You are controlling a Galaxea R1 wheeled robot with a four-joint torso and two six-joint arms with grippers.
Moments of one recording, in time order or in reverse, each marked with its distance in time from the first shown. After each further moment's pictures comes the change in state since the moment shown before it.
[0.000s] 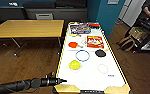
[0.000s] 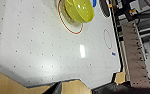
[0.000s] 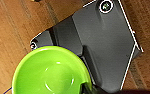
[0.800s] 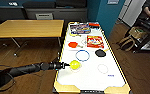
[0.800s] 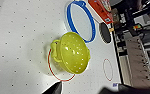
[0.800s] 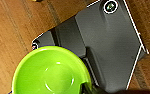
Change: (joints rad) left arm -0.188 0.193 -0.251 0.001 0.081 -0.148; right arm 0.010 0.037 -0.030 0.000 0.000 0.000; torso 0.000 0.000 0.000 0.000
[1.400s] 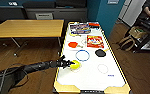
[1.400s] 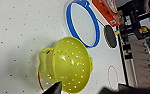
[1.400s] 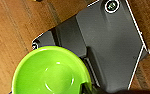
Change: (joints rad) left arm -0.010 0.192 -0.223 0.014 0.009 -0.027; right arm 0.001 0.018 -0.018 0.000 0.000 0.000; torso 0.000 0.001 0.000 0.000
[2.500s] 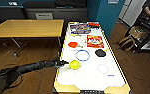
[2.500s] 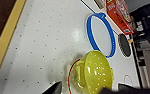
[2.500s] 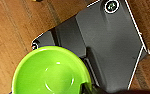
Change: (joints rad) left arm 0.000 -0.084 -0.027 0.011 0.003 0.002; right arm 0.001 0.000 -0.001 0.000 0.000 0.000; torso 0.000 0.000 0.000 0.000
